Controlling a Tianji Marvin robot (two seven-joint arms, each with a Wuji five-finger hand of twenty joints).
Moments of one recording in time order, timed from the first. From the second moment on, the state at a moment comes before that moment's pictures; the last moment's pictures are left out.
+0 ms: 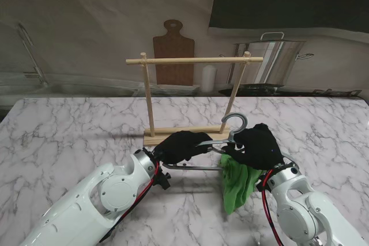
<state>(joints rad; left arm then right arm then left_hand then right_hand) 1.38 -1.11 -0.90 -1.66 0.45 -0.28 -0.04 -1.83 -1.09 1.39 -1.90 -0.95 -0.12 -0.16 1.18 0.02 -0.05 -0.01 0.60 0.26 0.62 1.04 0.99 0.24 0.36 0.41 1.04 0.33 0.94 0.80 0.71 0.38 1.16 0.64 0.52 -0.33 0.72 -0.22 0.77 -0.11 1.03 0.72 0.96 0.06 0.95 0.67 0.91 0.05 0.50 0.46 0.23 0.36 0.84 0.30</state>
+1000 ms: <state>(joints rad) 1.35 -1.12 -0.89 -1.63 0.56 -0.24 0.02 -1.78 -1.11 1.38 -1.78 -1.00 -0.25 -0.42 0.92 0.03 -0.05 -0.02 0.32 0.26 0.10 0.52 0.28 0.28 0.02 0.21 0.35 0.34 0.21 0.41 0.06 0.31 1.16 0.42 0.59 -0.57 0.91 -0.23 0.89 -0.11 1.05 0.60 1.33 0.04 1.13 0.78 1.28 0.06 1.03 0.67 0.61 0.25 1.12 0.31</state>
